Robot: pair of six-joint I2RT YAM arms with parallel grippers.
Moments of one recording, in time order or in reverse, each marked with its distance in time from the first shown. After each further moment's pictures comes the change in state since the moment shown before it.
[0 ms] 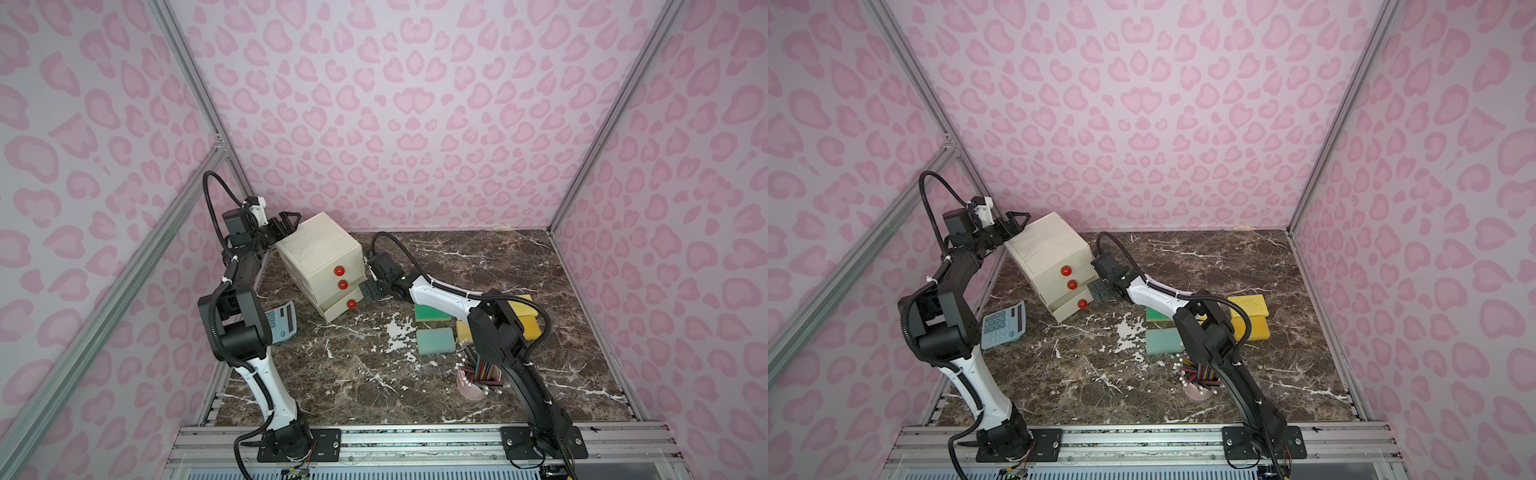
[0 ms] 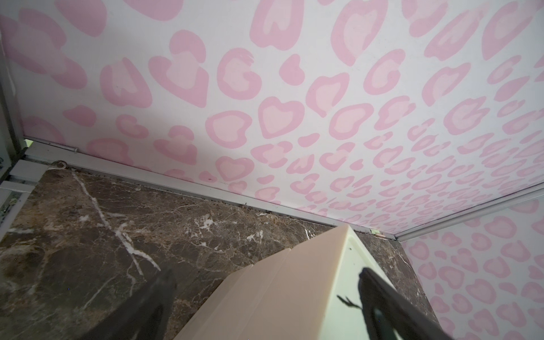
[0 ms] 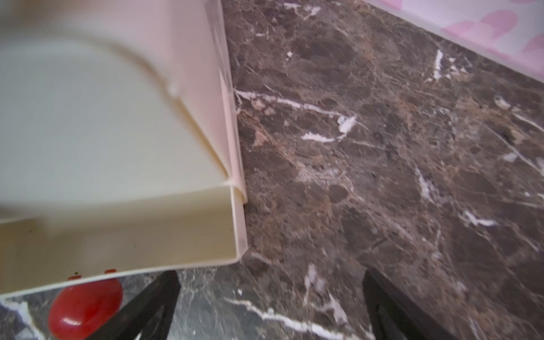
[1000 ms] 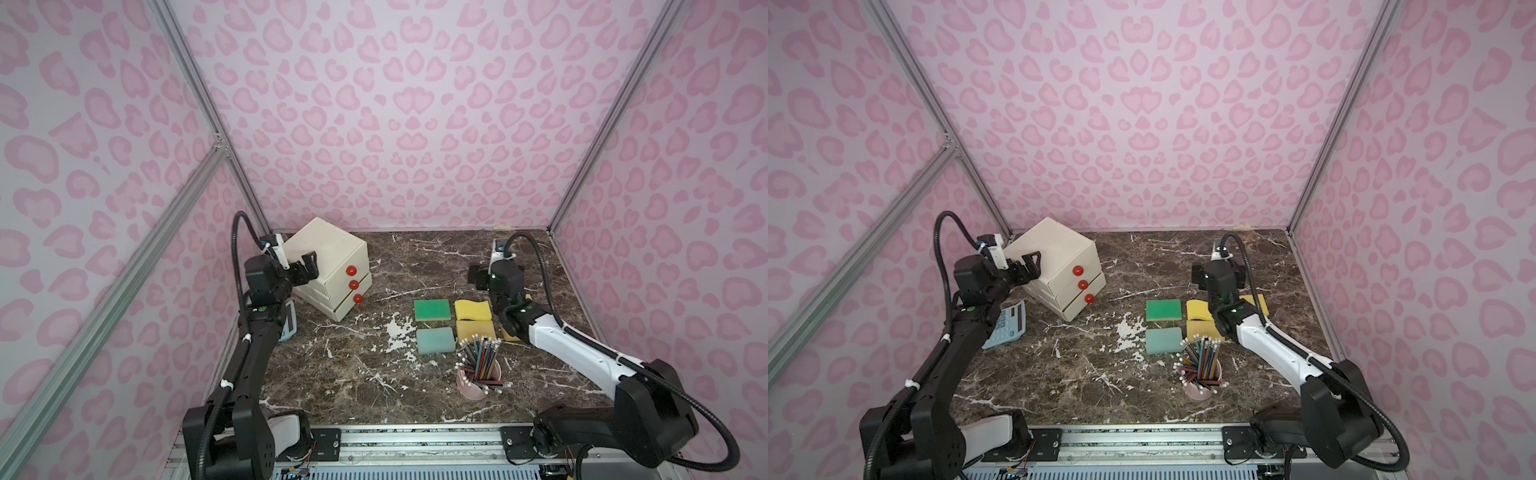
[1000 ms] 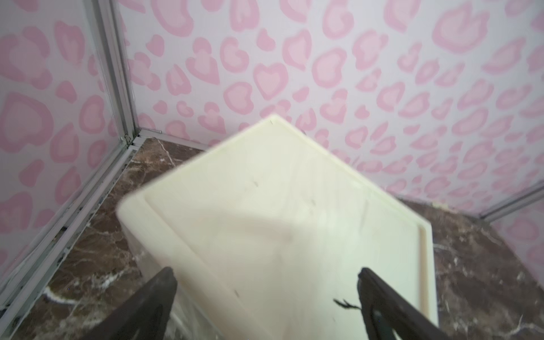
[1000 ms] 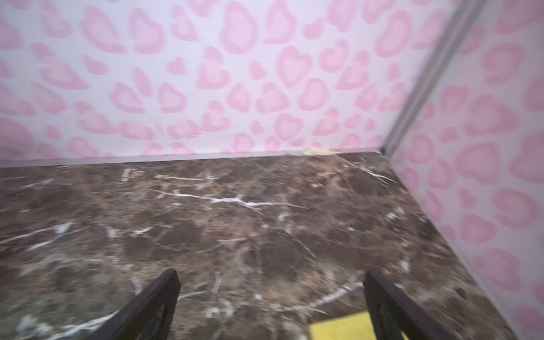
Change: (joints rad) left arm -0.294 -0.888 -0.885 0.084 -0.588 0.232; right arm -0.464 -1.151 -1.273 0.576 0.353 -0.025
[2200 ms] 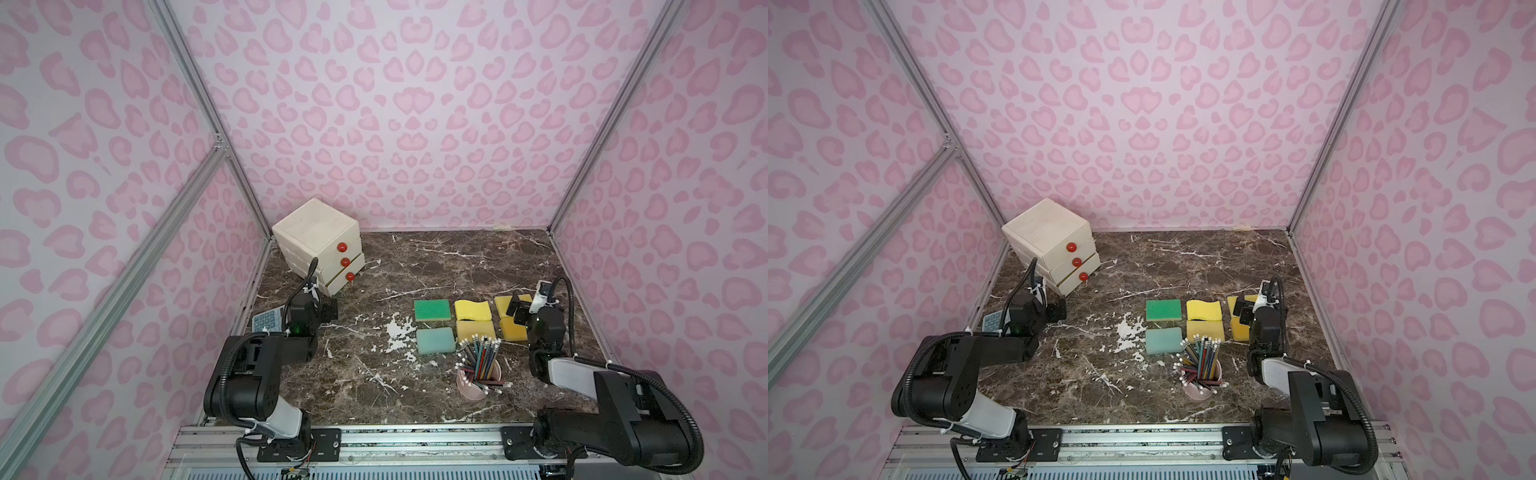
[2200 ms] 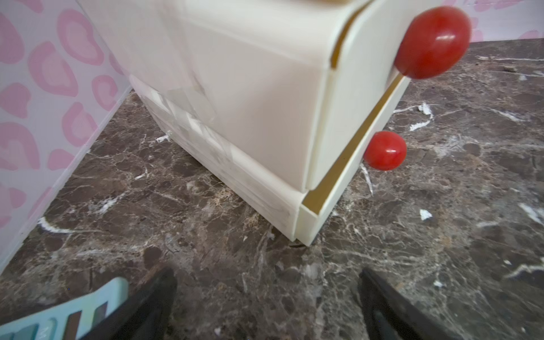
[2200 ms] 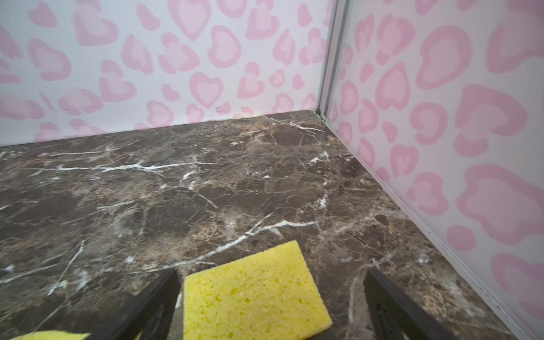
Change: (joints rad) left arm -0.063 0.417 -0.325 0.600 -0.211 0.190; right arm -0.300 0.069 -0.480 0.664 -0.294 -0.114
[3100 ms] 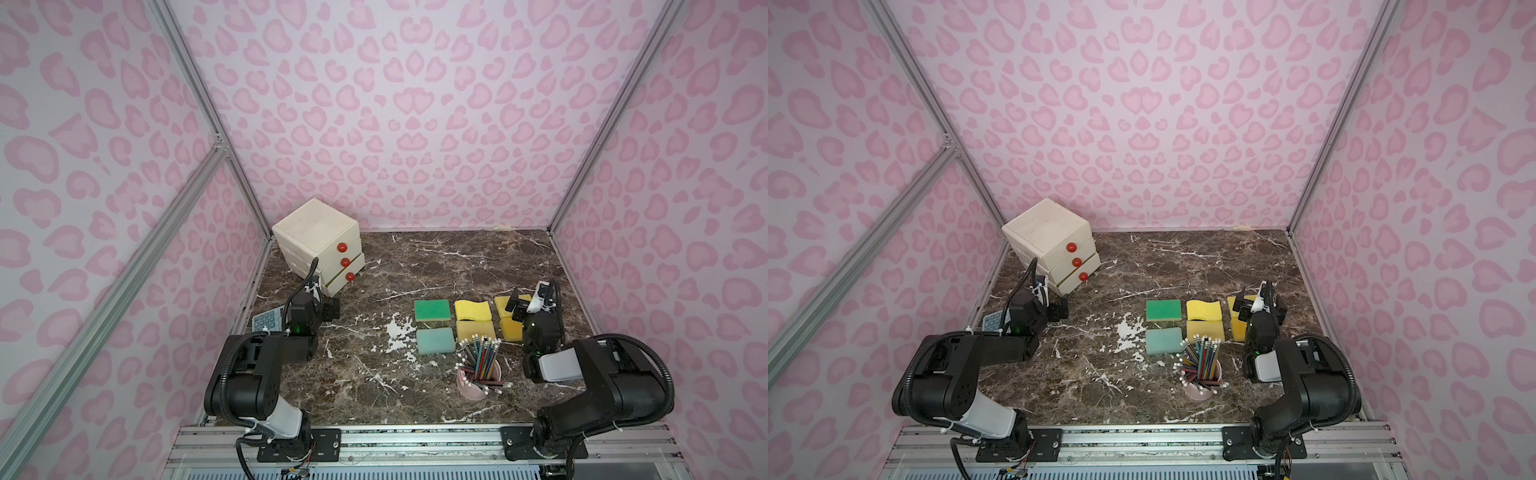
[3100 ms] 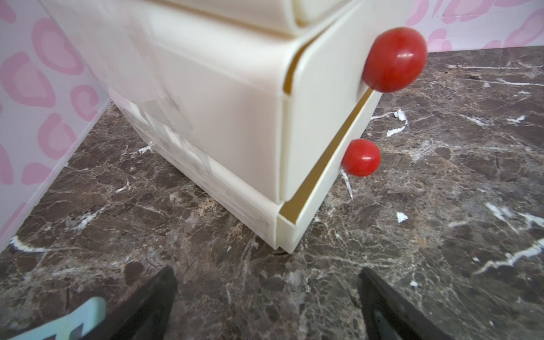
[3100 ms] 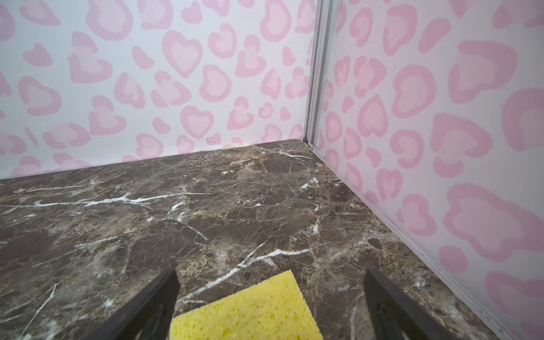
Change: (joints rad) left arm -0.013 0.006 0.009 0.014 0.040 0.005; right arm -0.001 0.222 -0.029 0.379 0.109 0.000
